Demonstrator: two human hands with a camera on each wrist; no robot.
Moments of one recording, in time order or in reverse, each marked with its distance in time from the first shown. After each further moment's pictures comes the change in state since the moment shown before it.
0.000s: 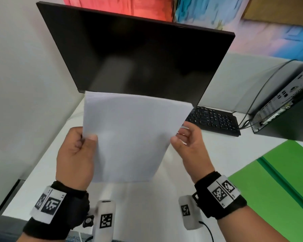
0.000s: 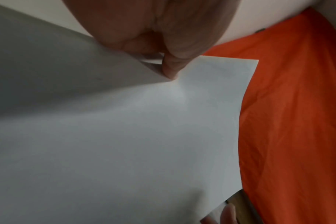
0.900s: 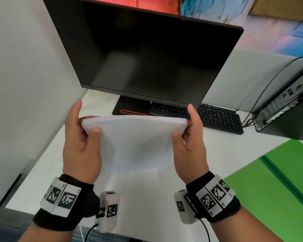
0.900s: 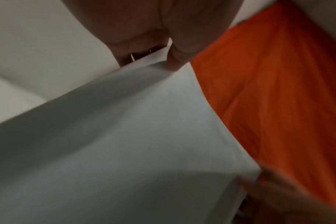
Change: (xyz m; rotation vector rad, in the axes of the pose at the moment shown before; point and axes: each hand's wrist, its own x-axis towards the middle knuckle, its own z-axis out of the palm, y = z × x) left_hand 0.002 0.001 0.002 -0.071 -0.007 0.167; right_hand -0.023 -0.019 0.027 -0.184 0.017 -0.383
